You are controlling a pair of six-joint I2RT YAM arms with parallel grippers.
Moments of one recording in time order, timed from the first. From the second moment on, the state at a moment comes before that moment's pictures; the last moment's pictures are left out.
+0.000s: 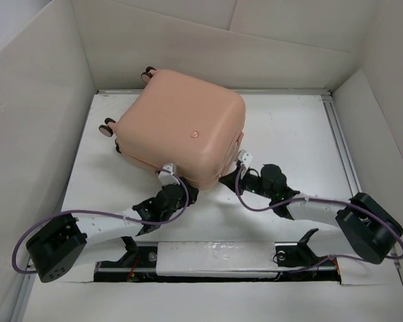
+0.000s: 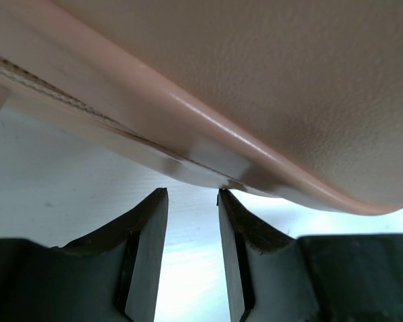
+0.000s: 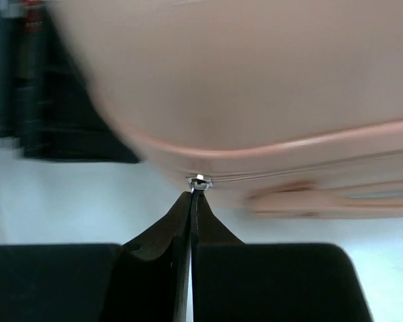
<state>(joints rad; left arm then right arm) -0.93 1.09 0.28 0.28 -0.43 -0.93 0.68 1.32 0.39 0.76 -0.41 0.05</state>
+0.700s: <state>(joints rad) -0.77 1.09 0.32 0.25 -0.25 -0.88 1.09 1.49 0.58 0.70 0.16 0.21</state>
